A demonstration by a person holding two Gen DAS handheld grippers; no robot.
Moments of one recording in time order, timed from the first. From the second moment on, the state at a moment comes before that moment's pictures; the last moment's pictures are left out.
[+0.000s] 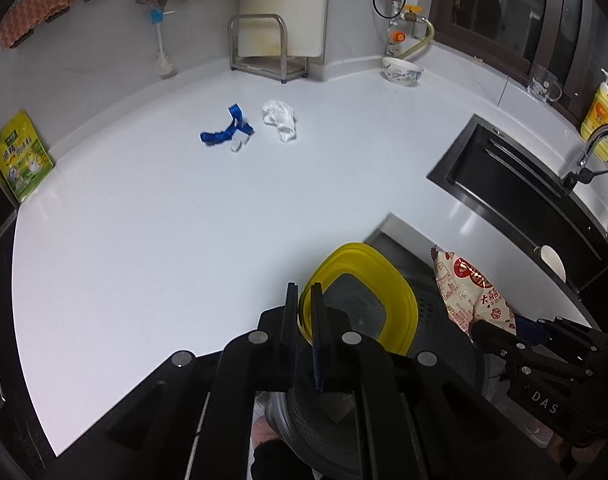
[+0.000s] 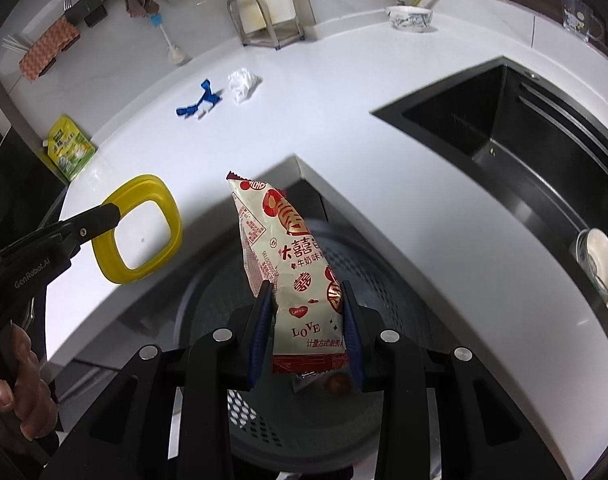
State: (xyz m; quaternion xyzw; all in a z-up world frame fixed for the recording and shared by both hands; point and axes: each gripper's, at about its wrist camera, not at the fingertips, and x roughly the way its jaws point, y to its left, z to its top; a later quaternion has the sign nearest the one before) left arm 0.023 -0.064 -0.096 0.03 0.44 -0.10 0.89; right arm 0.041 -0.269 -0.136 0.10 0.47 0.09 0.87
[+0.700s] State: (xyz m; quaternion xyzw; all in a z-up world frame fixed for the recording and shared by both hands) left arm -0.002 -0.088 -0.159 0.04 0.50 -0.09 0.86; right arm 0.027 -0.272 -0.188 0.09 0.53 0.11 0.83
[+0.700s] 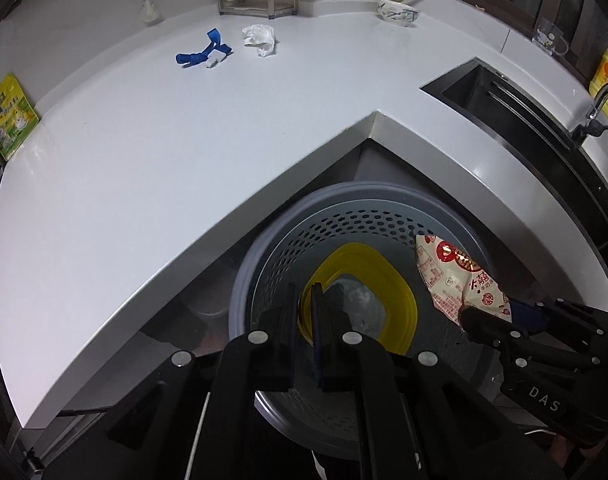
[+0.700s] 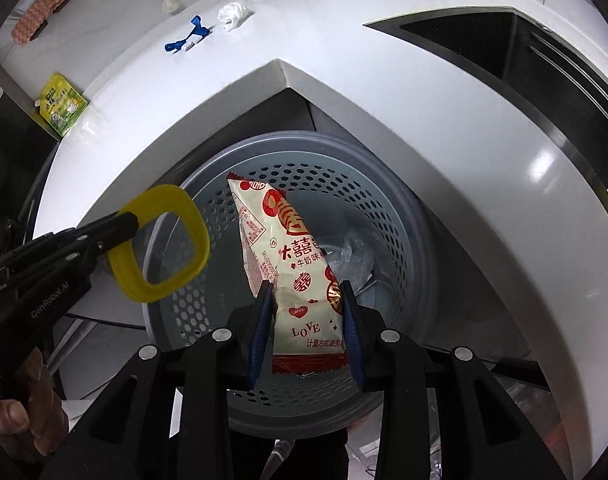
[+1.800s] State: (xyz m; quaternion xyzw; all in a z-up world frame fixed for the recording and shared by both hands) left arm -0.001 -0.064 -0.127 0.03 0.48 -0.05 0.88; right arm 0.032 -0.265 -0.166 0.09 0.51 0.11 0.85
